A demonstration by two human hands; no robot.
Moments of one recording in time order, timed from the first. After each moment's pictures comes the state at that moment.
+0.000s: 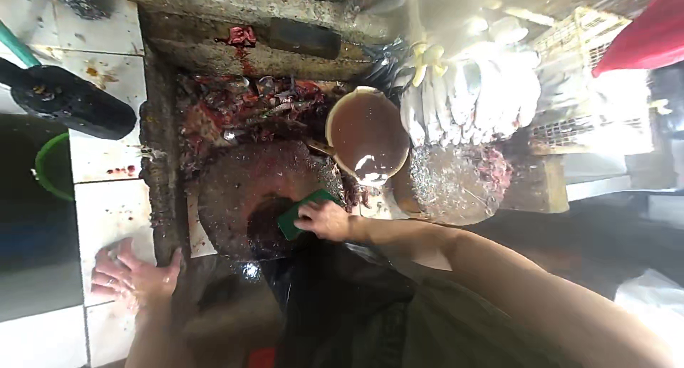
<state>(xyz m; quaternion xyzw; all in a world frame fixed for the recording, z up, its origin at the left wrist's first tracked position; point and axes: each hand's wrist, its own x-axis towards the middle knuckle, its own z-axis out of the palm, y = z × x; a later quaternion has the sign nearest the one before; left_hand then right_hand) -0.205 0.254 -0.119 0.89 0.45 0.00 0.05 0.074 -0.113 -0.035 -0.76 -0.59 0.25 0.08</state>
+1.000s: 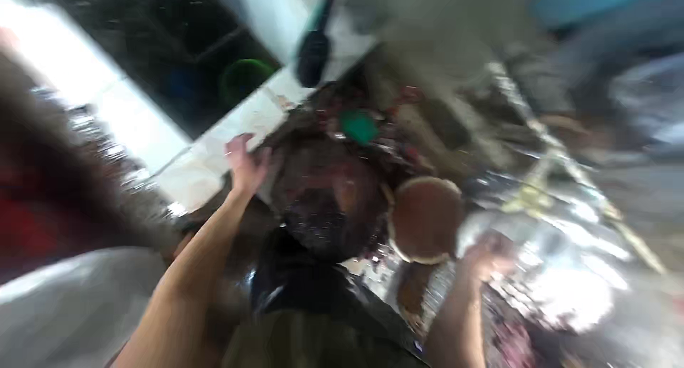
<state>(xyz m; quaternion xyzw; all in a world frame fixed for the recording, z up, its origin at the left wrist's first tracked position) -0.144 0.197 -0.082 0.79 0.50 0.28 0.23 0.246 -0.240 0.044 -0.93 -0.09 -0.14 0.32</state>
